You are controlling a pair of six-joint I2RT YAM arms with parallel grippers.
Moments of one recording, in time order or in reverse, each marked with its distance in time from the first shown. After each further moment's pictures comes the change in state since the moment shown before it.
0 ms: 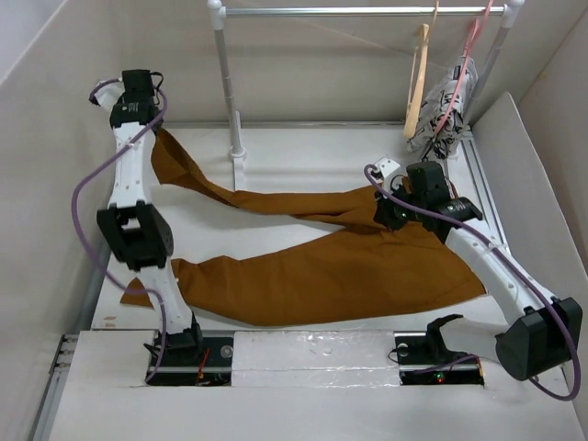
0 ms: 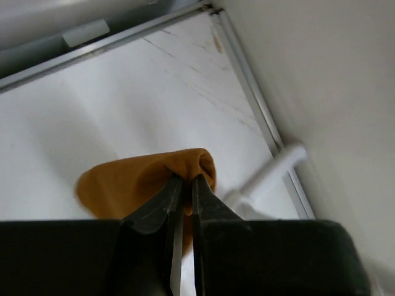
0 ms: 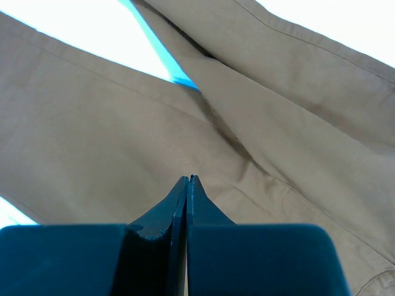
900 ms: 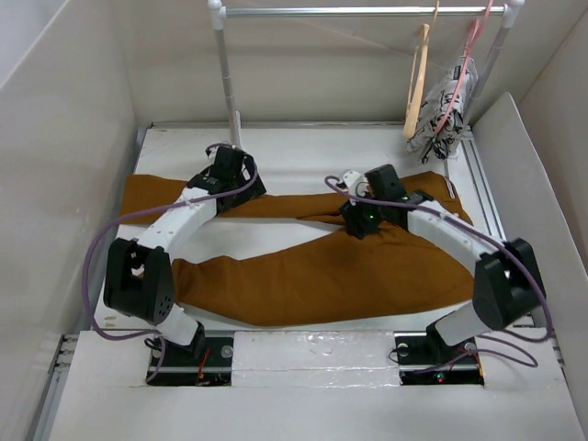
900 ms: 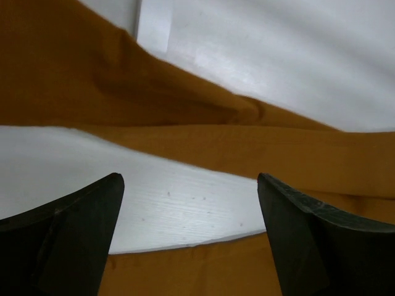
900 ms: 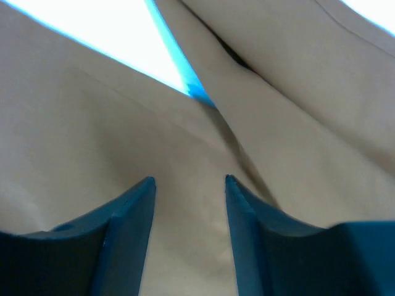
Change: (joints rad) left arm -0.451 -0.335 -0.830 0.346 0.264 0.237; right arm 0.106 0.267 -0.013 0.137 0.061 -0.014
